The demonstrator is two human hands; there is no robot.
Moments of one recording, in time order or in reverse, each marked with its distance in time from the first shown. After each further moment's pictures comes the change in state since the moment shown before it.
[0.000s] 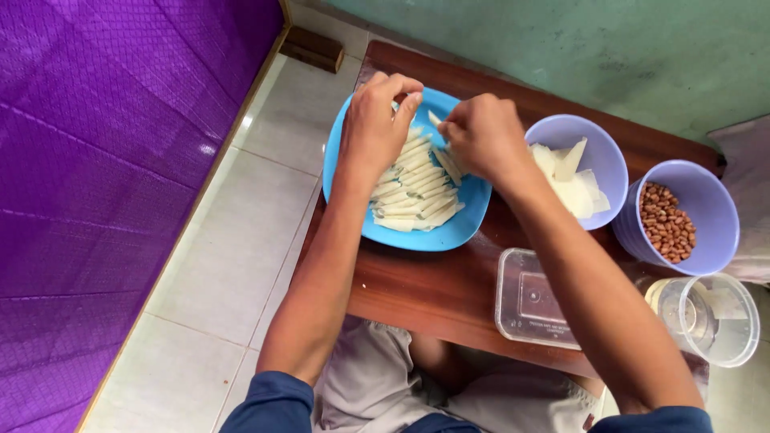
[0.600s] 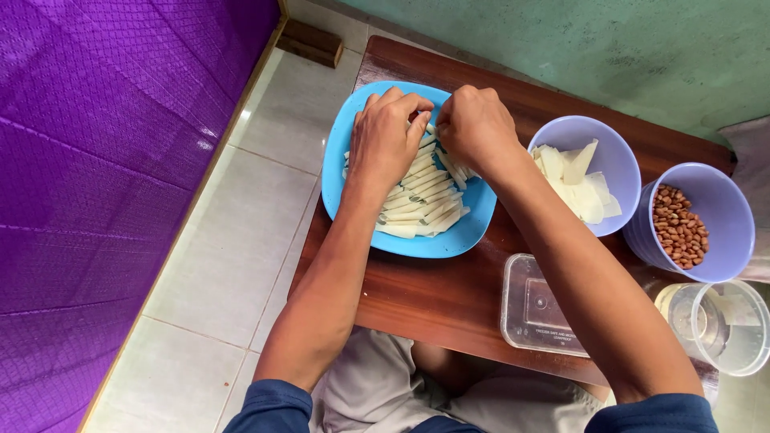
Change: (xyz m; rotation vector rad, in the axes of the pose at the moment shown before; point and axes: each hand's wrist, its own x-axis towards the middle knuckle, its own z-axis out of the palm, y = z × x) left_hand -0.007 -0.038 0.024 0.112 -0.201 -0.092; right_hand 0.038 0.013 0.035 -0.200 -0.087 -0.038
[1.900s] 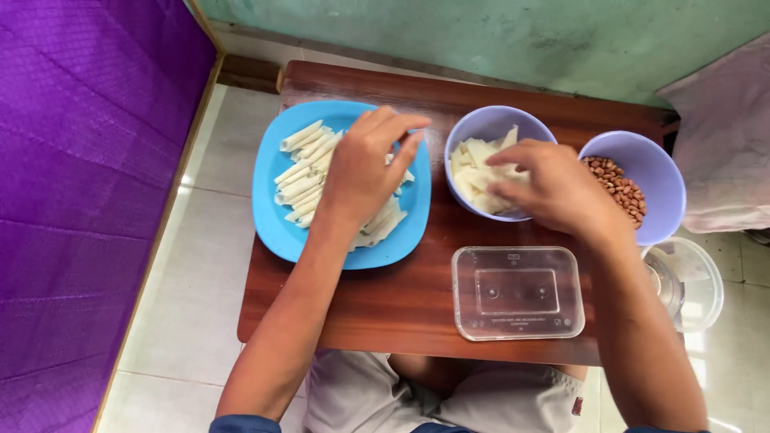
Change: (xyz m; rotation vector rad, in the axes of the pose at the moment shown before) left_hand -0.010 0.090 0.001 -0.183 0.023 0.480; right_hand -0.150 0.090 -0.106 0.148 -0.059 0.006
